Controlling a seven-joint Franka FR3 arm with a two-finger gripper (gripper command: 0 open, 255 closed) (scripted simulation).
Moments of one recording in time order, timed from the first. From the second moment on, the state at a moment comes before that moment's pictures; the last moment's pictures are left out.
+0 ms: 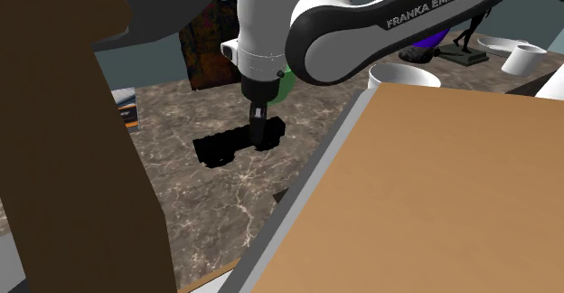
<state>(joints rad) 0.37 -0.03 0.39 -2.04 -0.14 2.12 -0.07</state>
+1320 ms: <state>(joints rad) 0.36 -0.01 0.38 -2.06 -0.15 2.17 -0.07</state>
